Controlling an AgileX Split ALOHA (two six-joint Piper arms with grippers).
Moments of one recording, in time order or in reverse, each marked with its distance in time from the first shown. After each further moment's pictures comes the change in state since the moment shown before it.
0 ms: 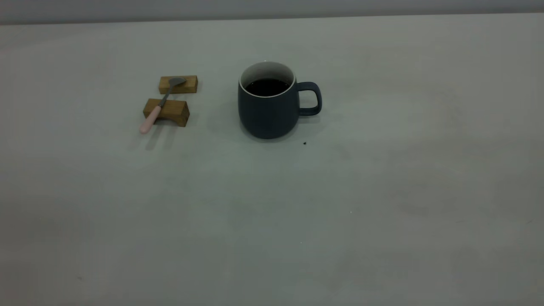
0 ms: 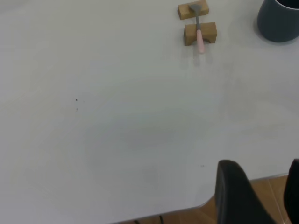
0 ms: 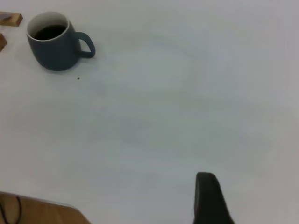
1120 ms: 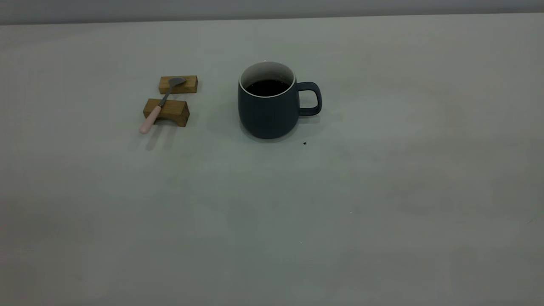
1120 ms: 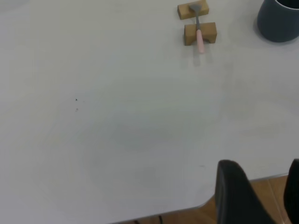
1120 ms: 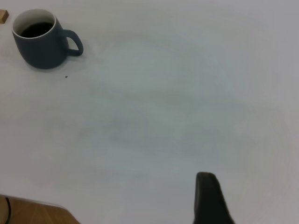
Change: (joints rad) left arm 0.000 0.000 0.000 0.000 0.000 -0.008; right arm 0.000 0.000 0.000 -0.028 0.000 0.000
